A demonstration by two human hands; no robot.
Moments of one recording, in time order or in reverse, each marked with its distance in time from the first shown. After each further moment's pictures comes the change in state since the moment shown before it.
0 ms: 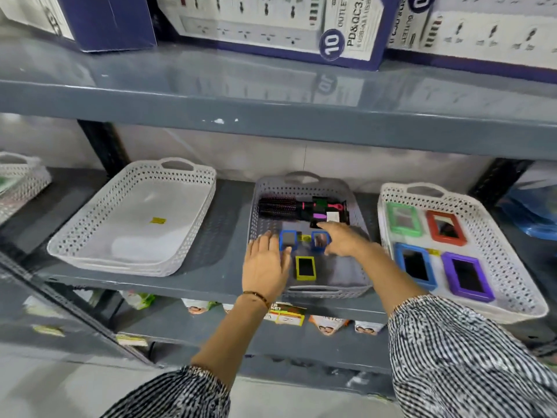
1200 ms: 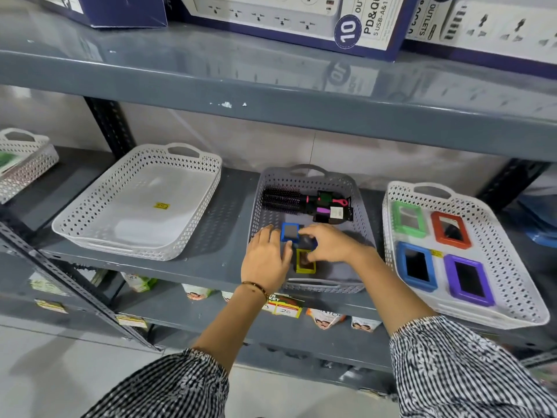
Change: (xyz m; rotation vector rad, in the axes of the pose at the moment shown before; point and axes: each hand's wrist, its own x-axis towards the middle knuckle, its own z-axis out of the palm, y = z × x) left_hand -0.005 0.003 -0.004 -0.098 0.019 -0.013; right_hand -0.009 -0.021 0.014 0.064 -0.061 -0.255
